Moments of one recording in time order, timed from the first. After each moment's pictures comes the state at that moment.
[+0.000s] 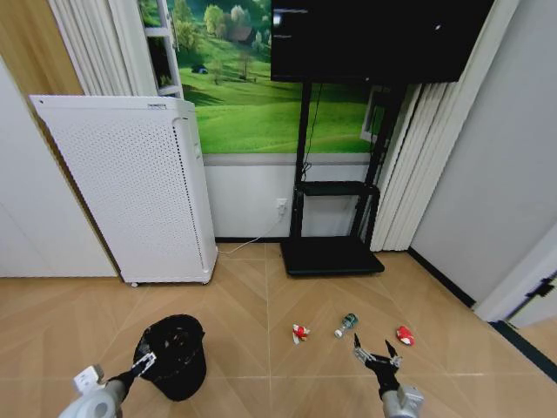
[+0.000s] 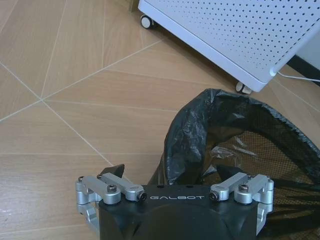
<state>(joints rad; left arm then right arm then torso) 1.47 -1.37 -0.95 -1.89 -0.93 0.74 -0.42 -1.57 1.61 0.84 1.81 0.12 0.06 -0.11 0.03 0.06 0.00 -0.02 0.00</state>
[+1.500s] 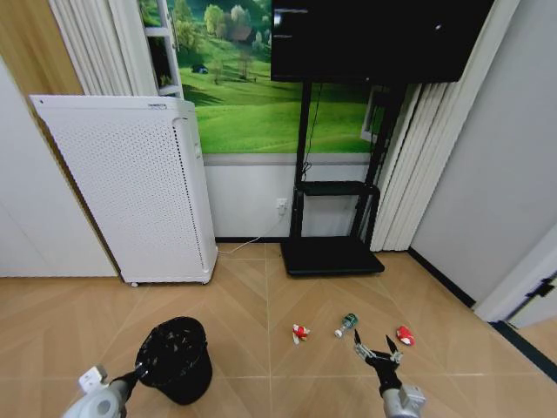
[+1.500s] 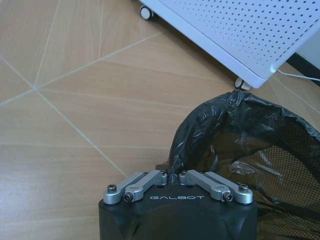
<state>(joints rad) 1.45 -1.38 -0.95 -1.87 -0.92 0.73 -0.40 -1.56 1.61 0.84 1.82 0.13 0.12 -0.13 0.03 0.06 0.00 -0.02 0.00</state>
